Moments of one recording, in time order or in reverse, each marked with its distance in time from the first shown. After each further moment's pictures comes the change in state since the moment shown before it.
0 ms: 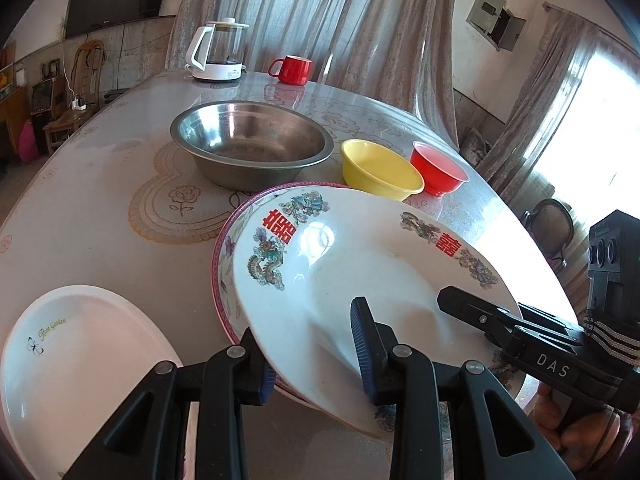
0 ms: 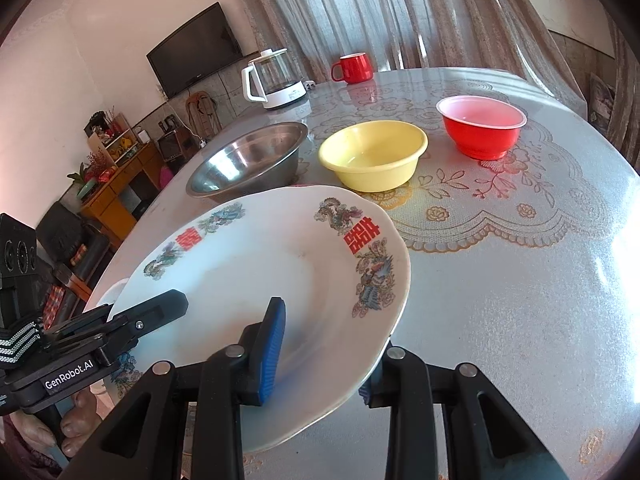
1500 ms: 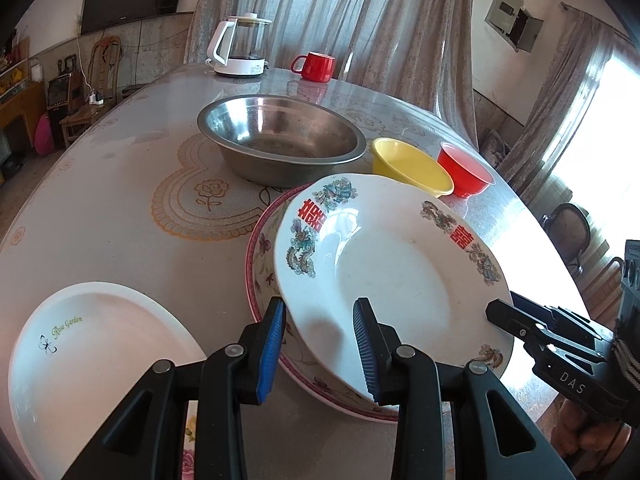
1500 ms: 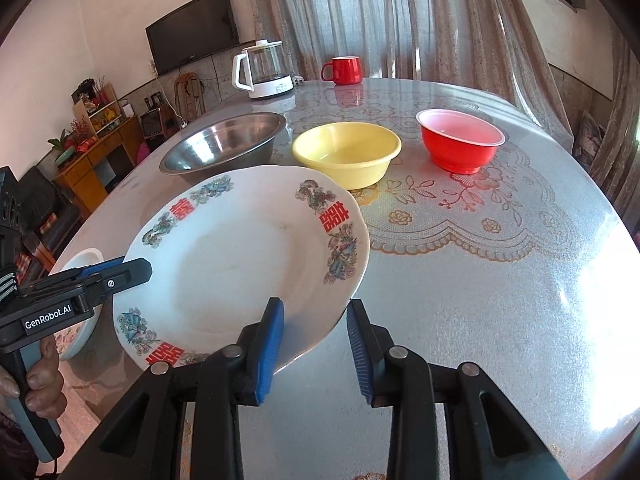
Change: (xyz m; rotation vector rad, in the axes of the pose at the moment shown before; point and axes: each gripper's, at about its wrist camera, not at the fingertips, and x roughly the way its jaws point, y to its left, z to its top) left arm 0.002 0.015 -0.002 -0.023 -0.003 0.068; right arm -0.009 -0.007 -0.007 -0.122 0.003 -0.136
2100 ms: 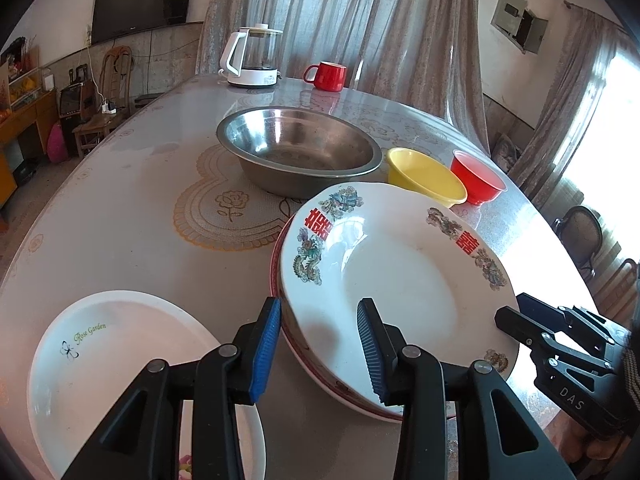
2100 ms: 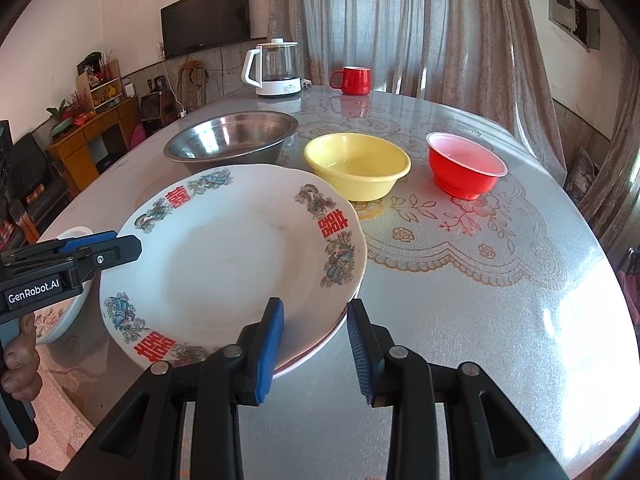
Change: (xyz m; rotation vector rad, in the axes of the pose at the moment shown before) left arm -0.007 0.003 0.000 0.009 -0.030 0.053; right arm 0.002 0.021 0.001 -0.113 -0.015 -0.075
